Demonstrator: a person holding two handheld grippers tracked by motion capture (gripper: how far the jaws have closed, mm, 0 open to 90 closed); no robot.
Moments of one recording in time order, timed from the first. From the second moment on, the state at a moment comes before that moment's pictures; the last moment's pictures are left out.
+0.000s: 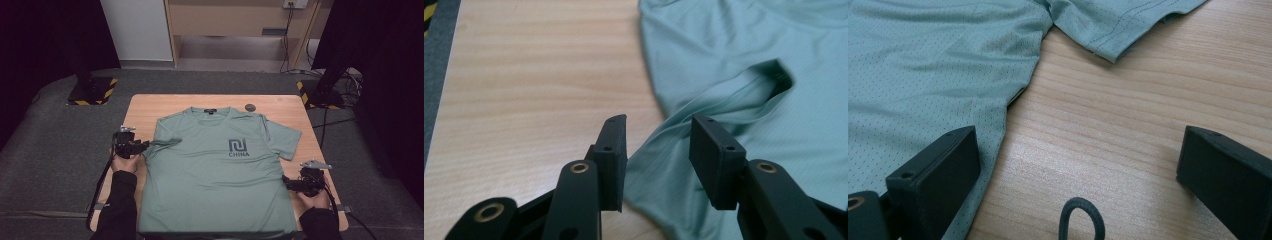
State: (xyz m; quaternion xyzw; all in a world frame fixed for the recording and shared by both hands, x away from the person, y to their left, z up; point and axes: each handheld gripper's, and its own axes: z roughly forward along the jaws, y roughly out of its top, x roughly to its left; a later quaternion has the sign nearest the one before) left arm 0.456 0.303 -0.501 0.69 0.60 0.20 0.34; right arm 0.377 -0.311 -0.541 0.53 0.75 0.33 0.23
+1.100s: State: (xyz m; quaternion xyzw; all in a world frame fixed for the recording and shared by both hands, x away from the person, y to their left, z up) left arm 0.426 0.296 -0.502 0.69 0.57 0.19 0.40; right arm 0.377 -0.311 -0.541 0.53 0.75 0.33 0.23
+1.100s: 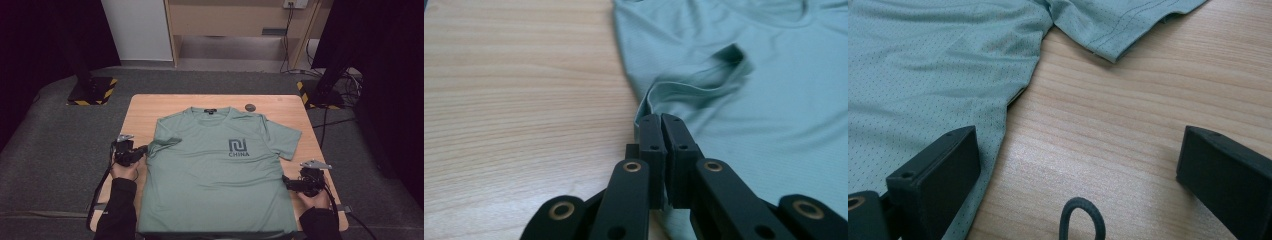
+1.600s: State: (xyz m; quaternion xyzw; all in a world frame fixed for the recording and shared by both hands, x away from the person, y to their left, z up) left arm 0.404 0.244 -0.488 0.73 0.52 0.16 0.41; right arm 0.377 -0.311 -0.541 0.53 0.75 0.33 0.23
